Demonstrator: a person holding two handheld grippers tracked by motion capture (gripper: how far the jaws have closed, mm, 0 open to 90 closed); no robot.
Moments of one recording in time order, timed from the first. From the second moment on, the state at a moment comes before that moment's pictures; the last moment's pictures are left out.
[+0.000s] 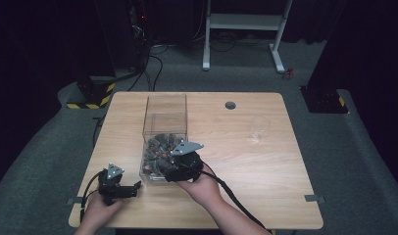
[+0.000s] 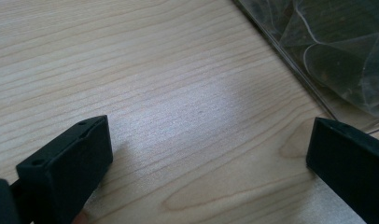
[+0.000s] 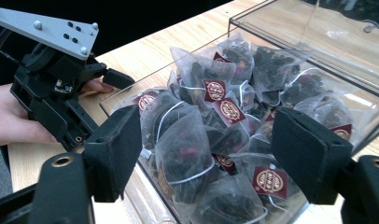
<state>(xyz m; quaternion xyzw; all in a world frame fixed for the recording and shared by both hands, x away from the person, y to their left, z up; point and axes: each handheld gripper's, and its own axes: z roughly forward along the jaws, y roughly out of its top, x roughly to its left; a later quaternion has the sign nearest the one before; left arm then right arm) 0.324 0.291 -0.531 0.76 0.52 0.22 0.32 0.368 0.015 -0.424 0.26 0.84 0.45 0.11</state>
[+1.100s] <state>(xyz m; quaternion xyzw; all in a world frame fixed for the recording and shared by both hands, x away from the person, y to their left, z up) 0.323 0.291 -0.531 0.76 0.52 0.22 0.32 0.371 0.023 -0.437 0.26 0.85 0.44 0.07</state>
